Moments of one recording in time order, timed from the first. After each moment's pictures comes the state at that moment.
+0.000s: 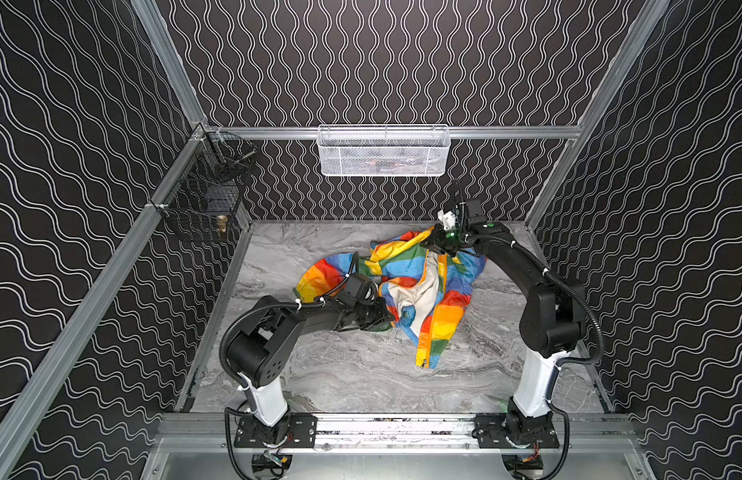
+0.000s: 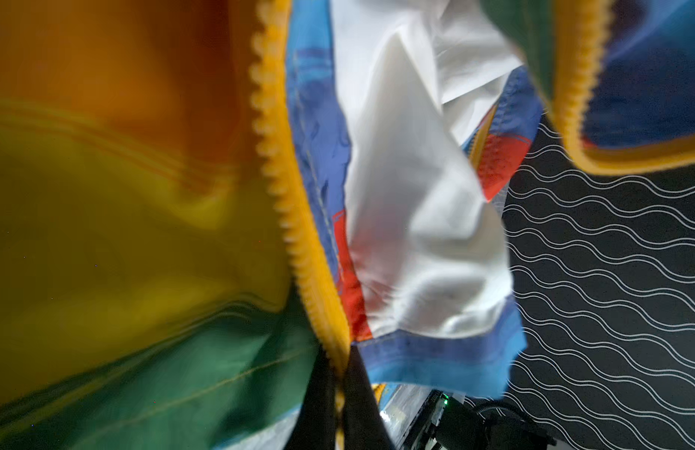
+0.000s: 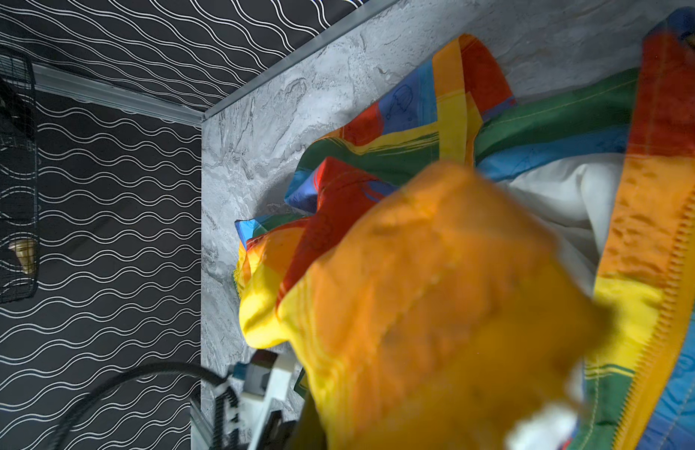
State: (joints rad) left arm -0.60 1.75 0.90 0.02 0.48 -0.94; right arm 0.26 1.96 1.71 -0.60 -0.53 0.58
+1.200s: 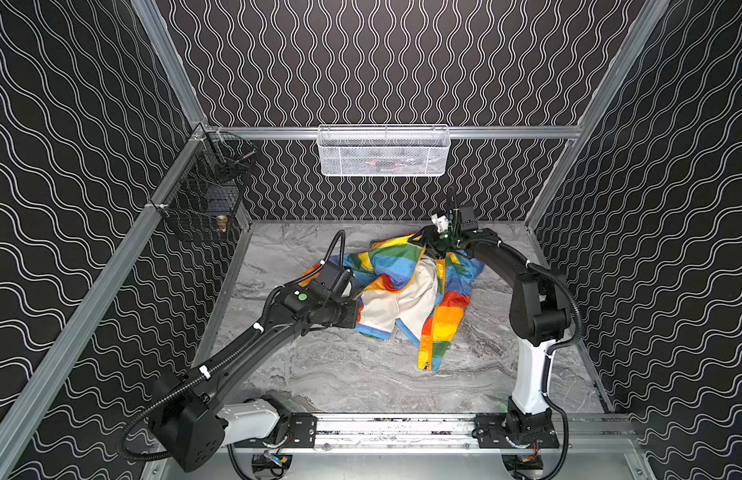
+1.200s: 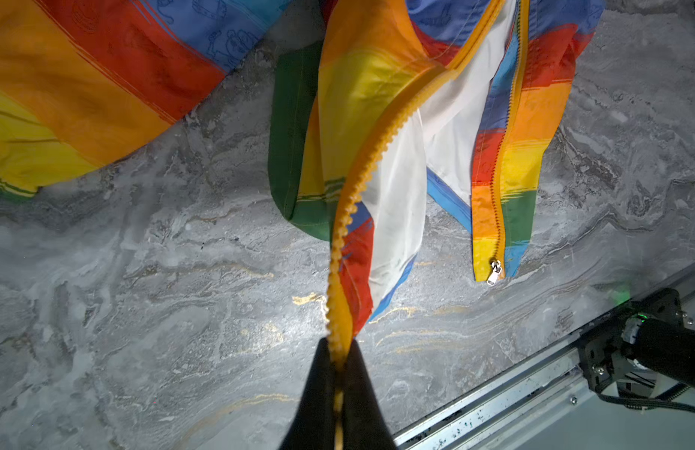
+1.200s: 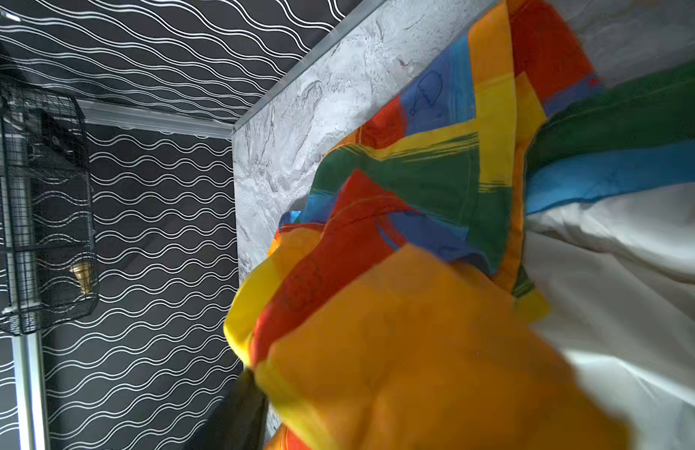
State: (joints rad) left arm -0.62 1.24 1.07 -0.88 0.06 -0.41; right arm 0.26 2.08 1.70 -0.38 -0.66 0.74
